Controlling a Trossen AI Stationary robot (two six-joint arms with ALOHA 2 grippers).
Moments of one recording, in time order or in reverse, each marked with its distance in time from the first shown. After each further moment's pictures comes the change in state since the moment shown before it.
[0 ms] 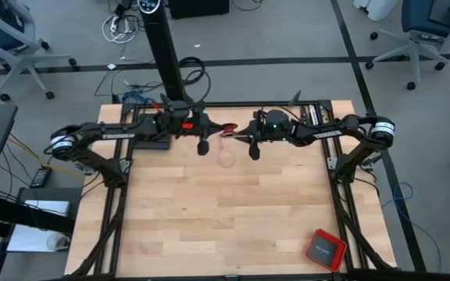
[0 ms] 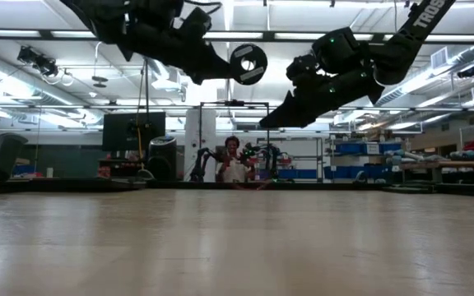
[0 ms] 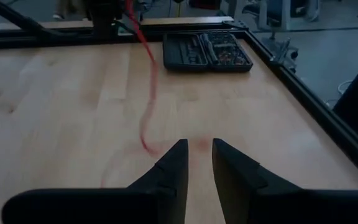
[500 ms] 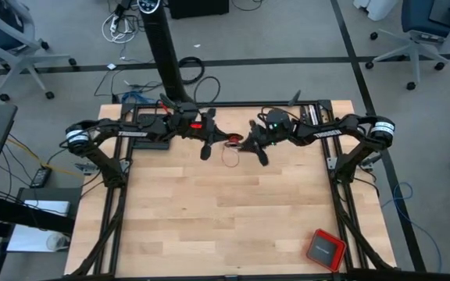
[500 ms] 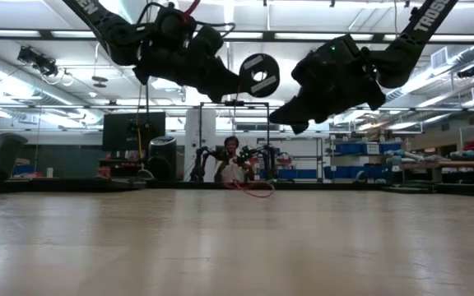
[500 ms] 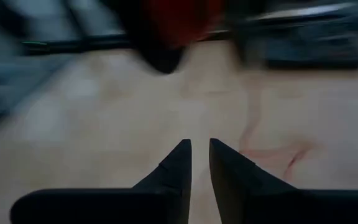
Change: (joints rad) left arm 0.020 0.161 0.000 0.145 0.239 -0.013; right arm -0.038 0.000 -0.025 -0.024 -0.387 0.008
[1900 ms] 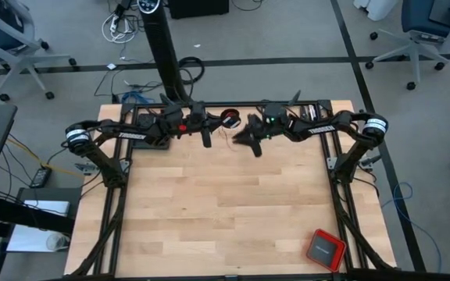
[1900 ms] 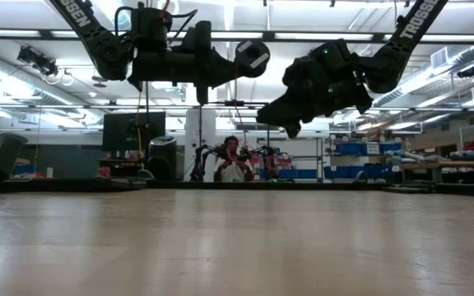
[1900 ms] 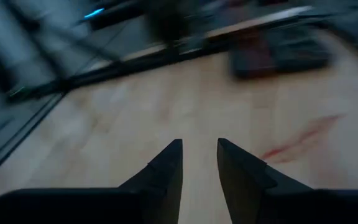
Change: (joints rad) left arm 0.036 0.004 -0.134 0.493 -0.198 -0.464; right arm -0.050 0.079 0.064 0.091 0.011 0.210
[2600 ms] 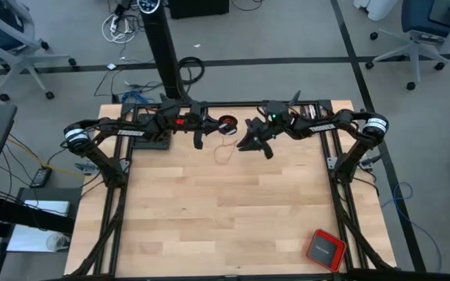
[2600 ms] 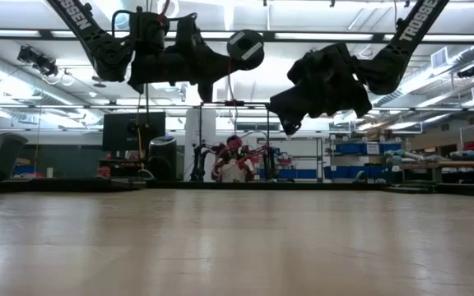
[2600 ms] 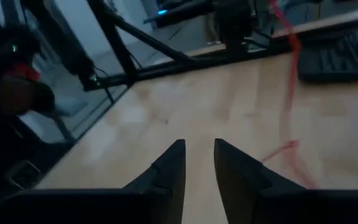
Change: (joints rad) left arm 0.064 -0.009 0.001 0.000 0.315 0.007; right arm -0.036 0.001 -0.001 -0.002 -0.333 -0.051
